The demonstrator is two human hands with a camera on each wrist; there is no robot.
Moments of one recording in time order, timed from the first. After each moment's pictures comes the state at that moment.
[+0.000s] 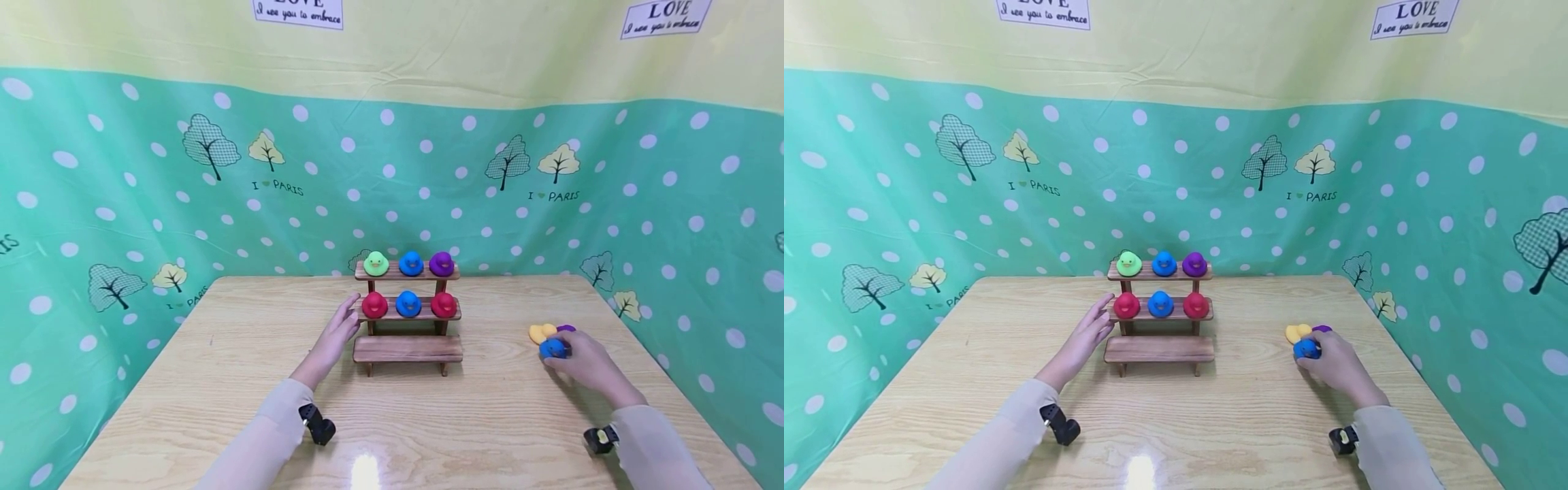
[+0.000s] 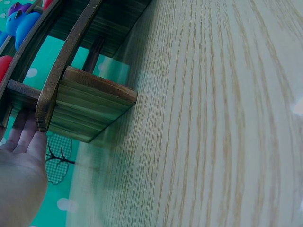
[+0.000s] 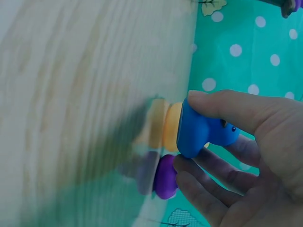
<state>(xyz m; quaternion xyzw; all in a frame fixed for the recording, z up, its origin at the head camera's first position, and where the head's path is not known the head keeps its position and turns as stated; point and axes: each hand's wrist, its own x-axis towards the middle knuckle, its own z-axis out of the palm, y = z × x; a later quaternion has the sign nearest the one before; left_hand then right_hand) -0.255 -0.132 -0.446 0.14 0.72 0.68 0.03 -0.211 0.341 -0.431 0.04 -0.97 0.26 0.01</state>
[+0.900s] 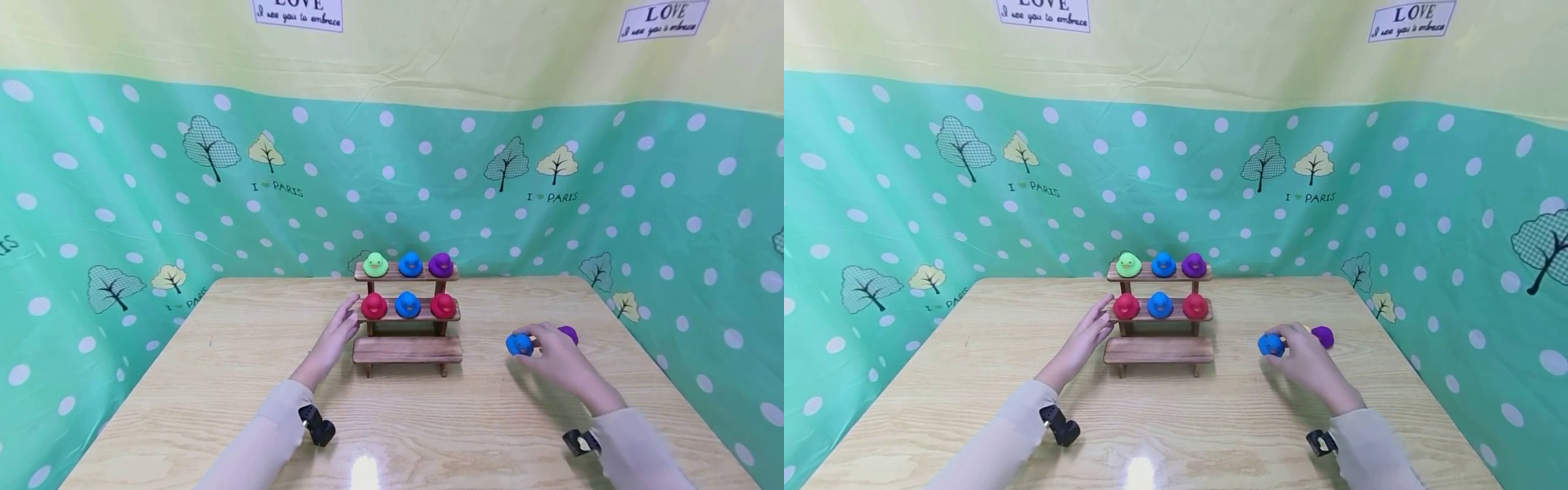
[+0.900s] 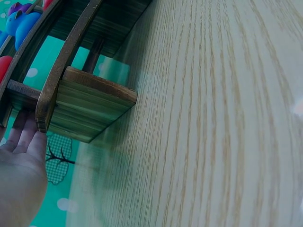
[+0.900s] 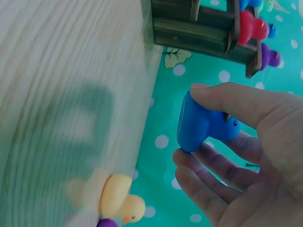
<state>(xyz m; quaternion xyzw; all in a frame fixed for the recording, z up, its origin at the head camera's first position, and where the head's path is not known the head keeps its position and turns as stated) -0.256 -0.133 -0.447 0.14 0.72 0.68 0.03 -0.197 0.282 -0.405 0.13 -0.95 0.27 0.08</state>
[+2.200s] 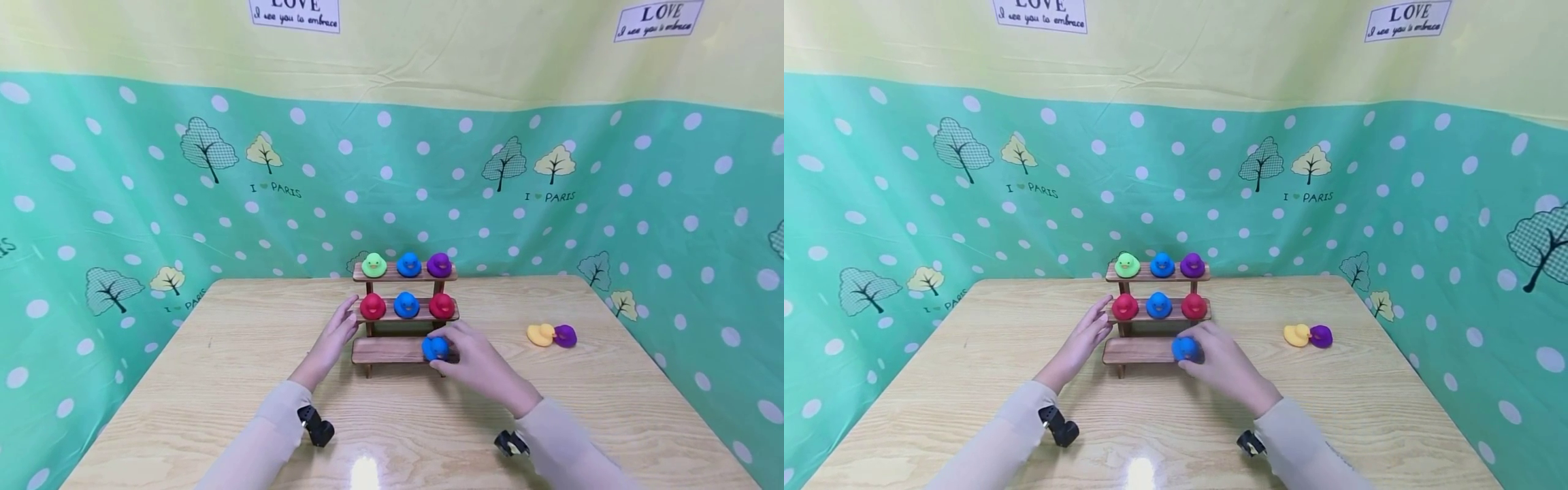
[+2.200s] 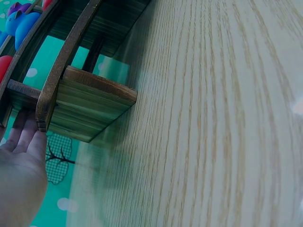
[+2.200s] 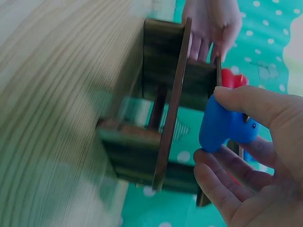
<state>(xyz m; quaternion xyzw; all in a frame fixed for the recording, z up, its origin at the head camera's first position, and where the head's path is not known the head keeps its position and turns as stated) -0.253 -0.133 -0.444 0.15 0.72 0.68 0.03 -0.195 0.160 -0.403 0.25 -0.91 0.33 0.09</state>
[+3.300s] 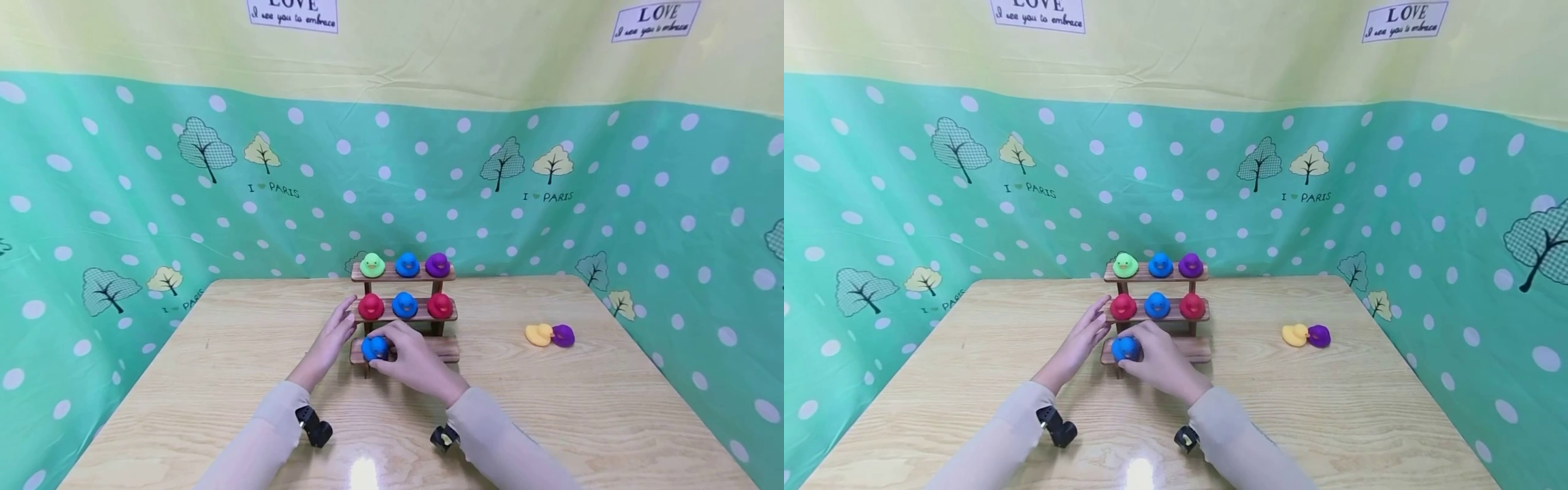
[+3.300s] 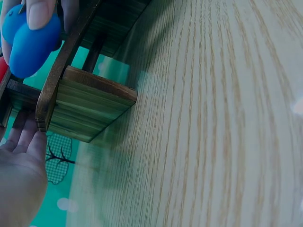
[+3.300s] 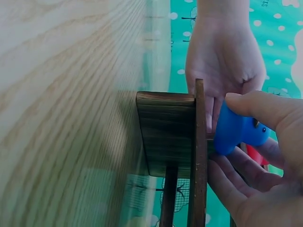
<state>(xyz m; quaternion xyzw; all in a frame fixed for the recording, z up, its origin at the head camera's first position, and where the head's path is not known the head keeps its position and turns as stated) -0.252 -0.133 -0.445 0.15 0.71 0.69 0.03 -0.215 0.075 -0.421 0.31 -0.87 0.37 0.06</state>
